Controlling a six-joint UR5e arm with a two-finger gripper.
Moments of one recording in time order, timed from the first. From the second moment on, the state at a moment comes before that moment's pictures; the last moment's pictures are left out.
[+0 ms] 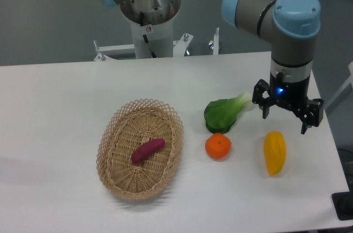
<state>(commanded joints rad) 2.66 -1.93 -1.42 -1.04 1.53 1.31</state>
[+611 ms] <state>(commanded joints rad) 2.53 -1.91 -1.48 -1.04 1.53 0.97</state>
